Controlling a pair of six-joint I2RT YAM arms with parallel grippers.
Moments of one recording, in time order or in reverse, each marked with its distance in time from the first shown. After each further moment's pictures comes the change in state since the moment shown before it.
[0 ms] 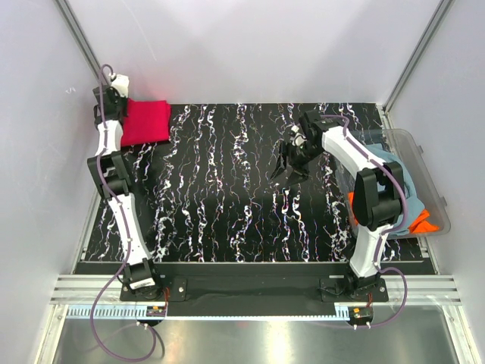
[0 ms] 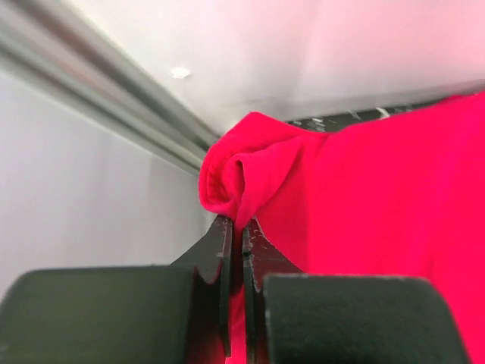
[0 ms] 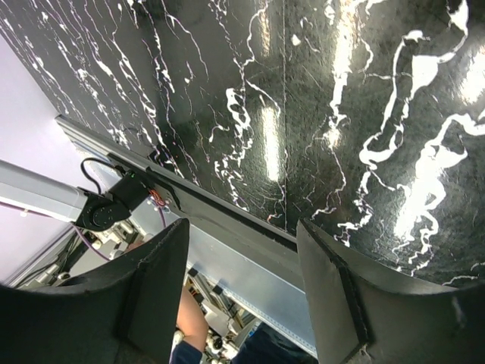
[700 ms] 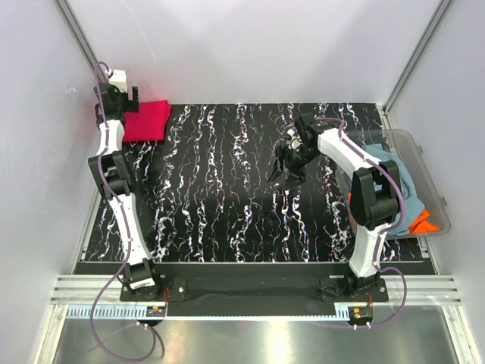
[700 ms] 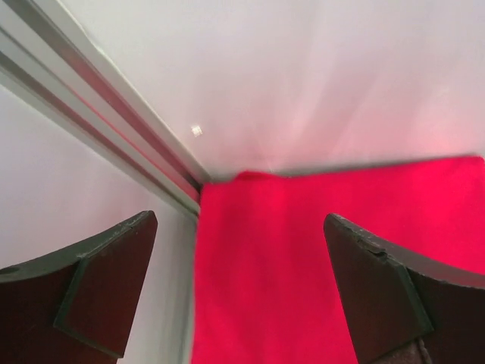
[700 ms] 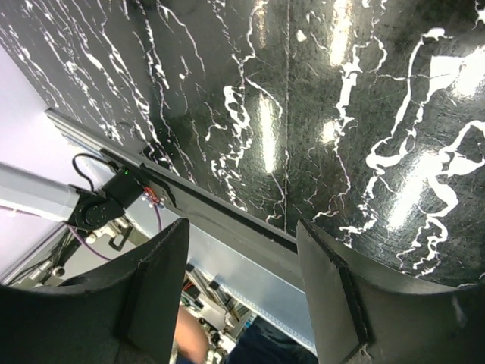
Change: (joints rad) left arm 0.010 0.023 0.035 0.128 0.055 -0.129; right arm 0.029 0.030 0.003 0.009 -0.001 0.000
